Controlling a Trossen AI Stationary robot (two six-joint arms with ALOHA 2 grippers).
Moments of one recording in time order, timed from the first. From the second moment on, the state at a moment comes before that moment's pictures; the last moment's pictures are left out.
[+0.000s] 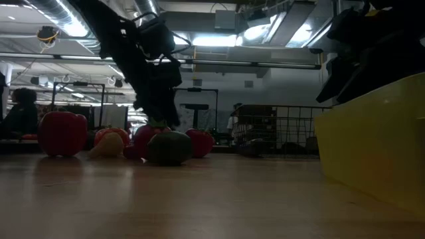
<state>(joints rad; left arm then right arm) 0.32 1.51 0.78 -0.15 -0.16 -0.26 0.25 0.99 0.57 -0.41 0.31 0.12</state>
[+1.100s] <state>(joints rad) 0.32 1.73 0.77 -0.02 -0.16 -0.23 0.25 0.99 0.57 -0.41 0.31 0.12</state>
